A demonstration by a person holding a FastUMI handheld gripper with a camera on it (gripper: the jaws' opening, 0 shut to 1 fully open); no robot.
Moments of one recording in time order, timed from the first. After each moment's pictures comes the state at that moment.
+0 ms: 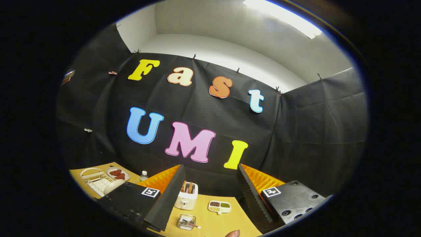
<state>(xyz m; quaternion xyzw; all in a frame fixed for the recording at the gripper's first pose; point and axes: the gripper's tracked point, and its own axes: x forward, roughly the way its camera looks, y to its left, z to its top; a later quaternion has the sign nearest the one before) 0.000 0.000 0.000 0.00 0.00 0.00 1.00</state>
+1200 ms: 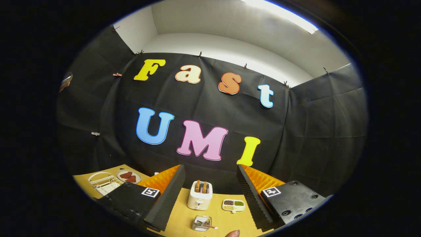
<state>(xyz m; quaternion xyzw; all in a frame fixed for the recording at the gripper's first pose) 0.016 0.060 0.001 0.03 0.02 0.05 1.00</state>
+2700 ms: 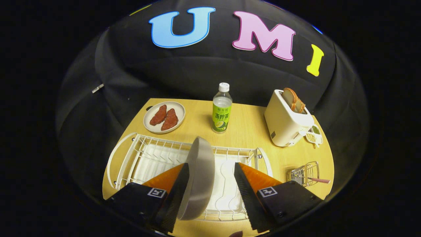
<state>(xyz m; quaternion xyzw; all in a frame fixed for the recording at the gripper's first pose) 0.081 0.400 -0.270 0.08 0.48 0.12 0.87</state>
